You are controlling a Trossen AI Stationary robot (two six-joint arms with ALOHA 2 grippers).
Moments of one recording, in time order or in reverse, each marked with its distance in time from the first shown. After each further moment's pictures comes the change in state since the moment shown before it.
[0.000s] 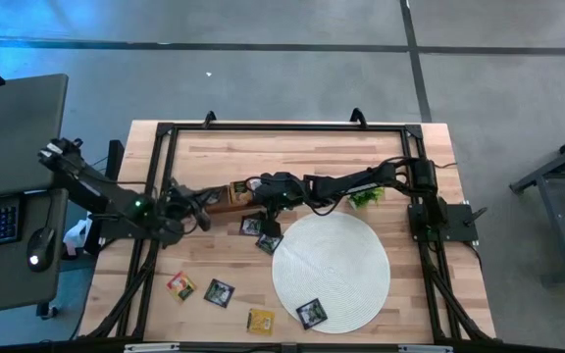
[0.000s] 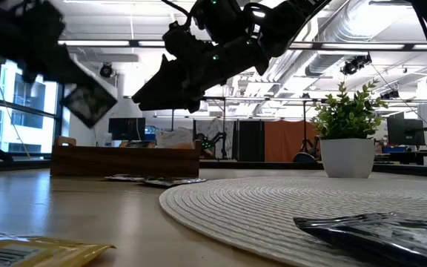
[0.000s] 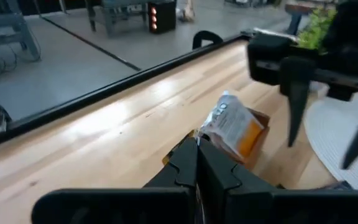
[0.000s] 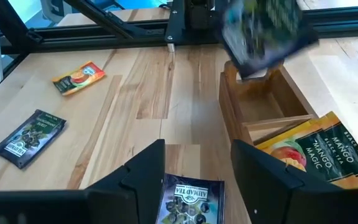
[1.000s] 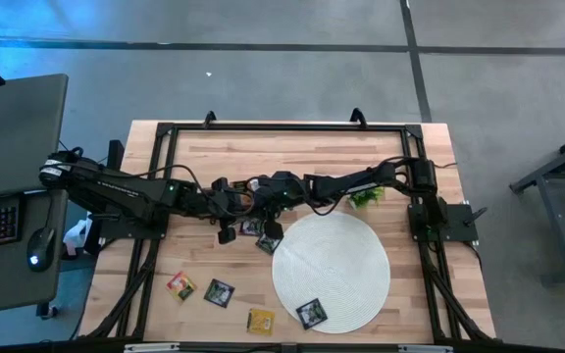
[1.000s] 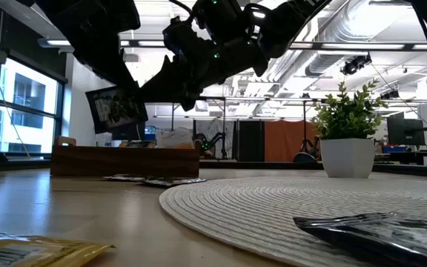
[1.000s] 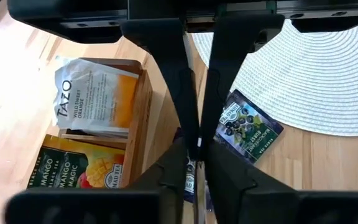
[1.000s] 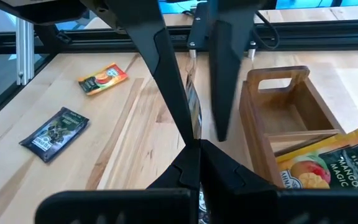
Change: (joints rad) left arm 0.389 0.425 0.404 -0.019 0.905 0.548; right arm -0.002 0.001 -0.001 0.033 -0.090 -0.030
